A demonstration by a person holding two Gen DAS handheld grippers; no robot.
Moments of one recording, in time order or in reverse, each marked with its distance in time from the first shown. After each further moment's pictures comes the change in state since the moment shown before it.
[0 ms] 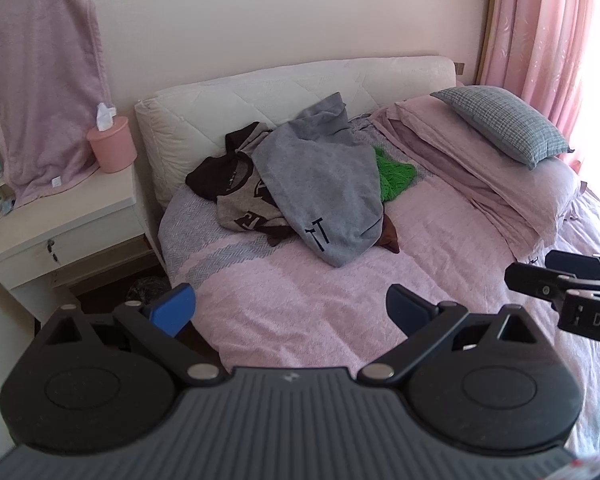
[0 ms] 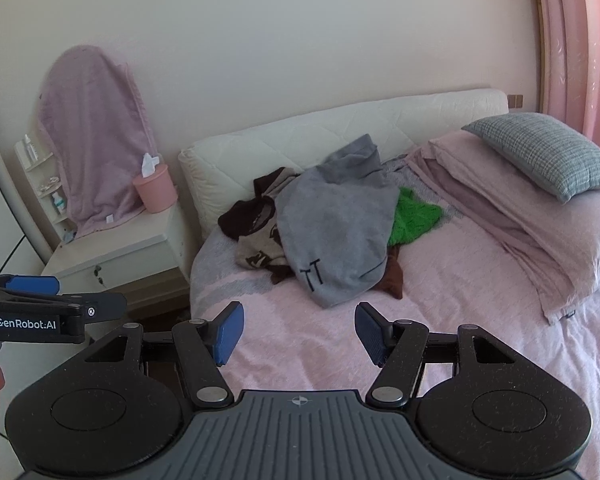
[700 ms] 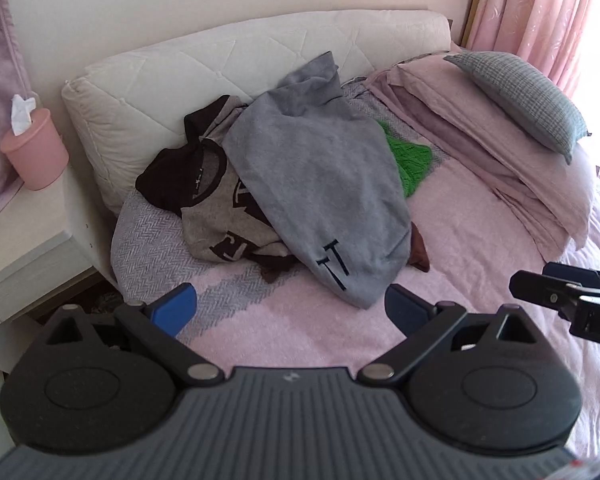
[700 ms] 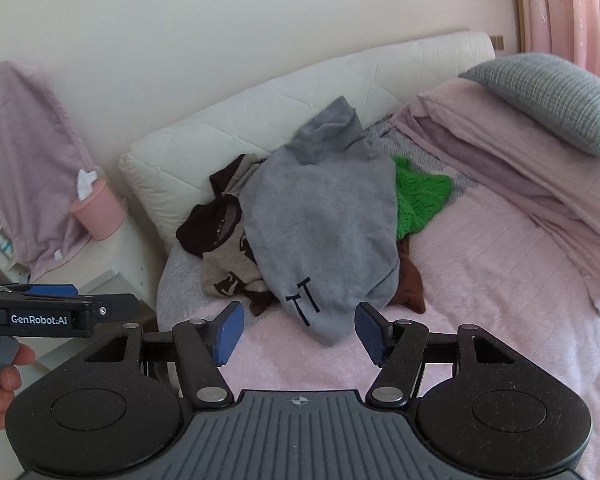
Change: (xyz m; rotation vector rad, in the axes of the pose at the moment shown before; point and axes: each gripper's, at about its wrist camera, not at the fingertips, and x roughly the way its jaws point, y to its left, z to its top) left arm 0.237 0.068 0.116 0.059 0.153 -0.130; right arm 0.210 -0.028 0.078 0.180 0.107 -0.059
